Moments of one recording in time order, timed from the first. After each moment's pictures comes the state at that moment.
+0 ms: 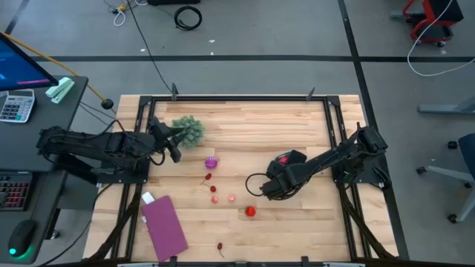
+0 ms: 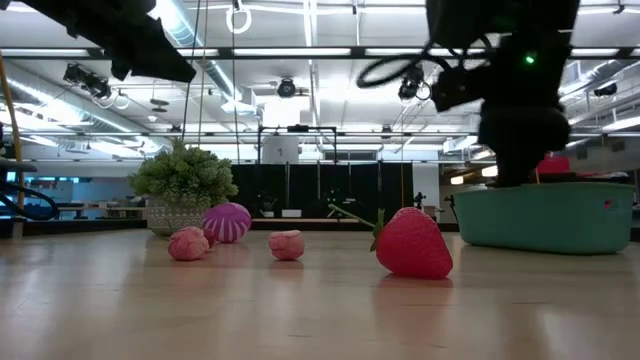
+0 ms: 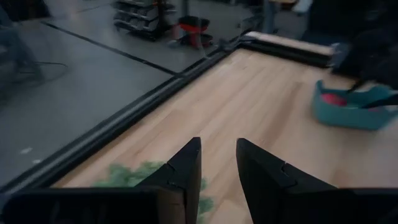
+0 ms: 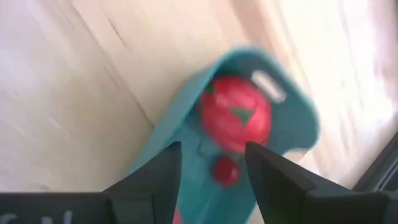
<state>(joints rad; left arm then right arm) -0.12 0.64 0.56 -0.33 -0.70 -0.30 0.33 1.78 1.19 -1.17 0.46 0.89</state>
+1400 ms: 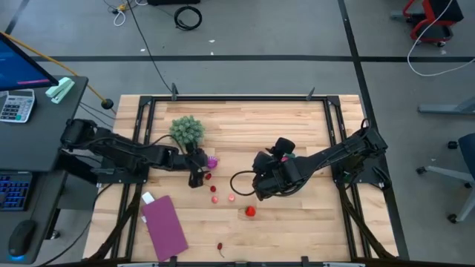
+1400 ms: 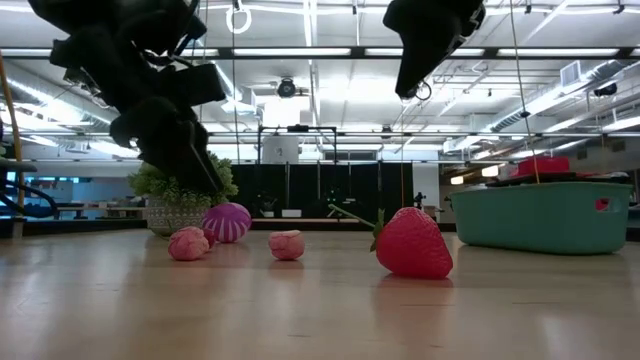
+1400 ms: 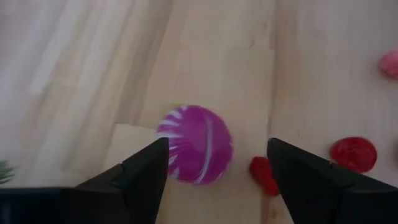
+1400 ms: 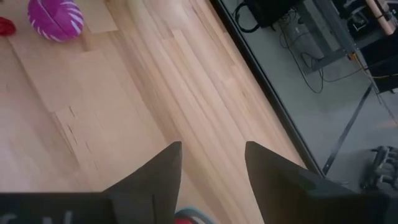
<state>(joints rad) -0.14 1.34 0.57 -0.09 -0.32 -0.16 0.34 1.79 1.51 -1.20 0.88 0.75</state>
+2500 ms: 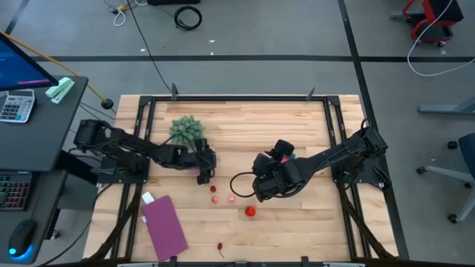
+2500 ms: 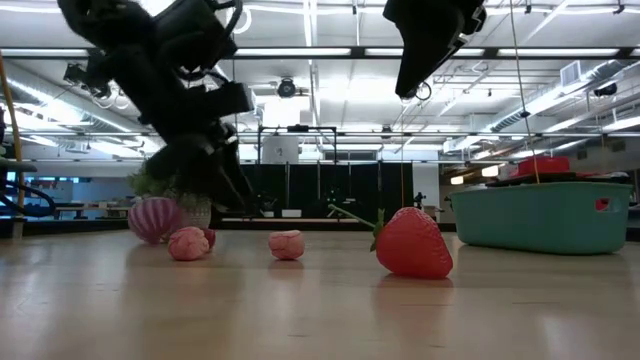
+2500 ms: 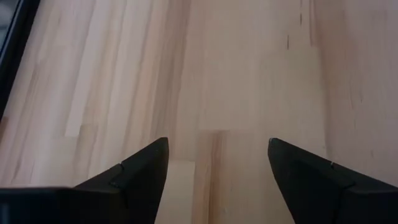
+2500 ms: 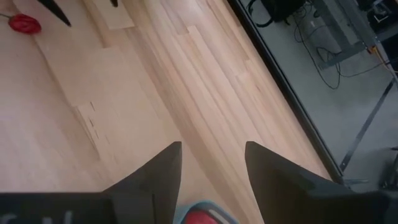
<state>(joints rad) -0.08 1.49 0.65 -0.05 -0.39 0.08 0.35 1.79 1.51 -1.18 0.83 0.76</state>
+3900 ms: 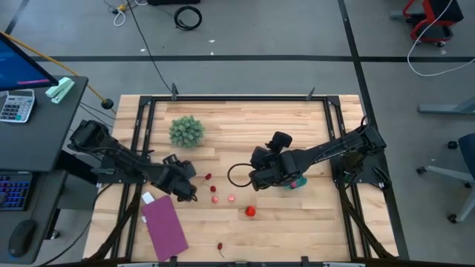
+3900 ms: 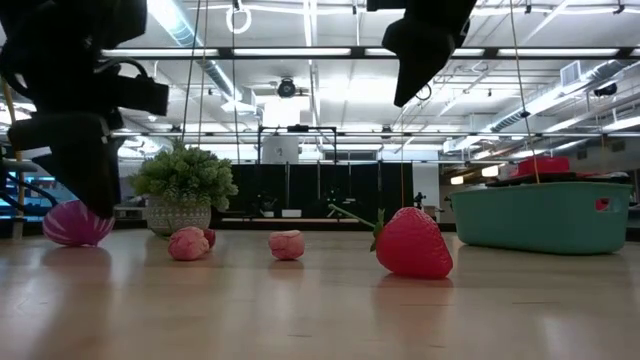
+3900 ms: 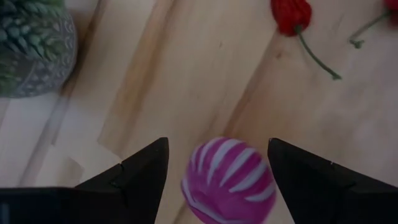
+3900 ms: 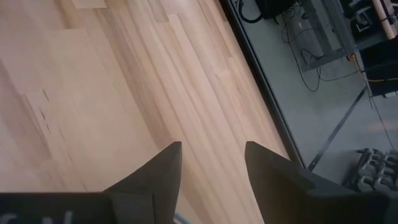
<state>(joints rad) -0.46 1.47 0.77 -0.81 -0.44 -0.89 0.27 1.79 1.51 -1.20 0.84 0.61</state>
